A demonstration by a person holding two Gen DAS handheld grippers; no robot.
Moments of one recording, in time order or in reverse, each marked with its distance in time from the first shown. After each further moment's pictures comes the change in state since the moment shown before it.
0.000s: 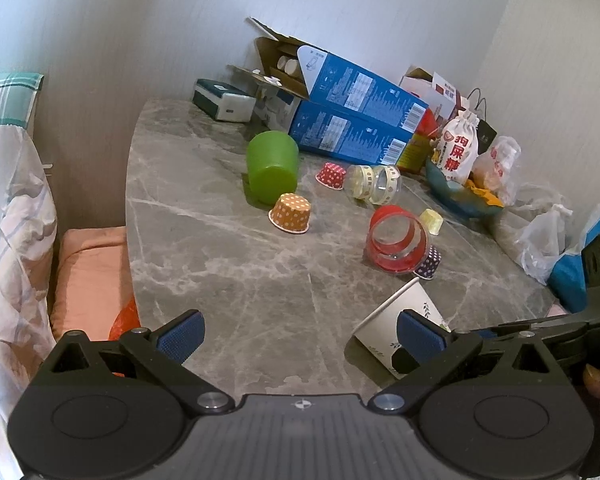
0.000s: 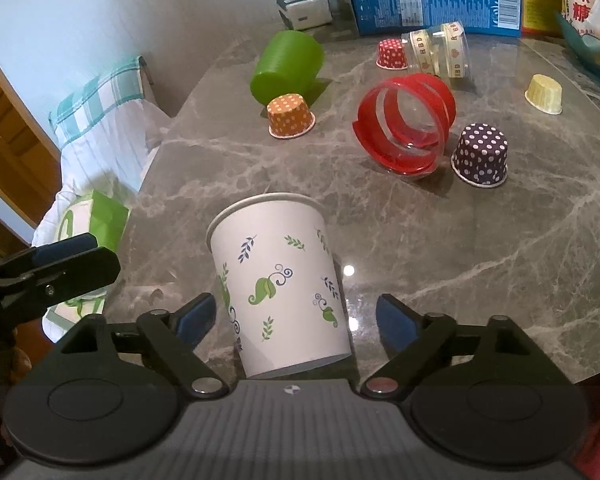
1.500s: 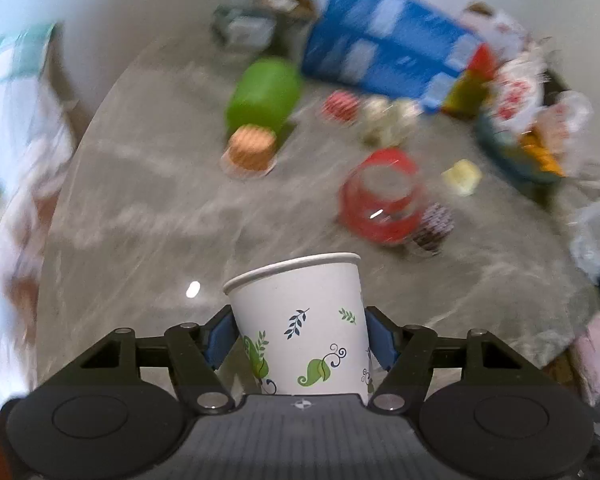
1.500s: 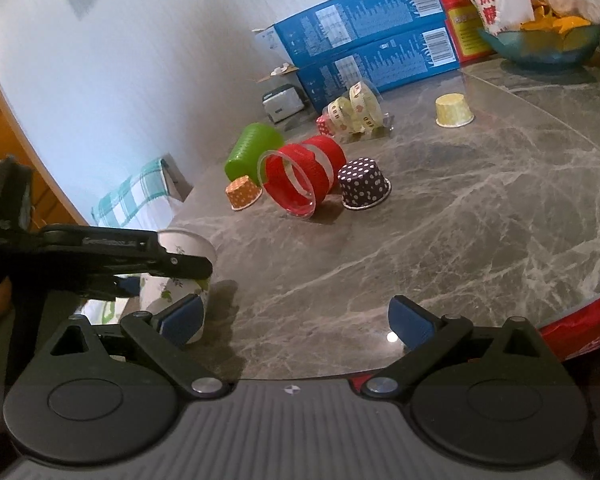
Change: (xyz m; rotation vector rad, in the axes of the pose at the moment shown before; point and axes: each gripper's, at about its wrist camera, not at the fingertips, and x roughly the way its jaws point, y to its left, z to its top) left arm 0.076 -0.106 0.017 -0.083 0.190 0.186; right arm -0.057 -0.122 -0.058 0.124 -0.305 0.196
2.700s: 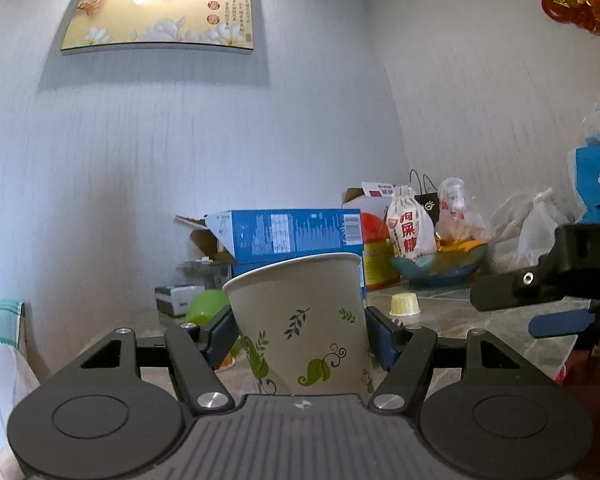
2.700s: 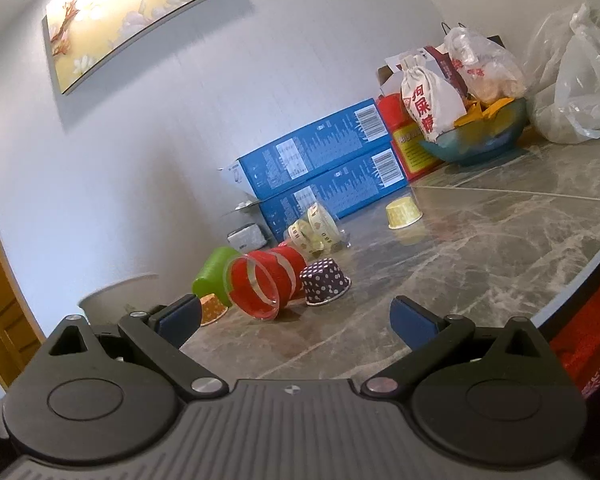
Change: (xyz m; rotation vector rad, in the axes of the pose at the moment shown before) left arm 0.003 -0.007 -0.117 0.467 -0.880 -0.042; right arm -0.004 0.004 -0.052 0.037 -0.509 -0.119
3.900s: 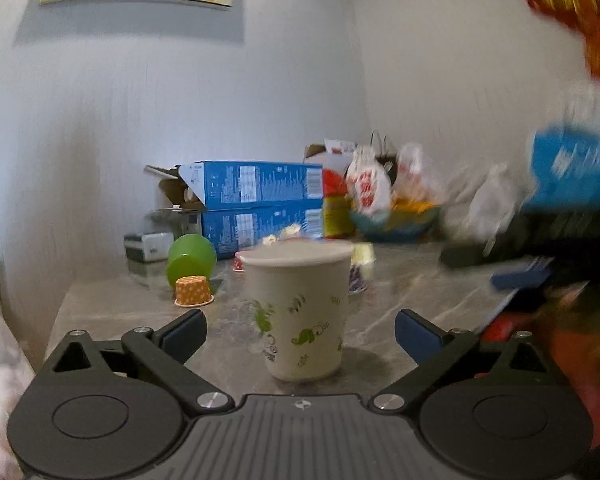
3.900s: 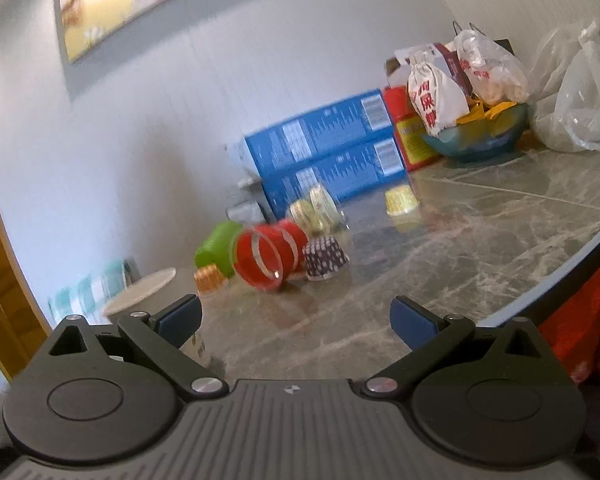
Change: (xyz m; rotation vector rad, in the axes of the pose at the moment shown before) left arm -0.066 0.039 0.007 -0.073 0.158 -0.179; right arm -0.019 0.018 0.002 -0.073 0.099 -0.047
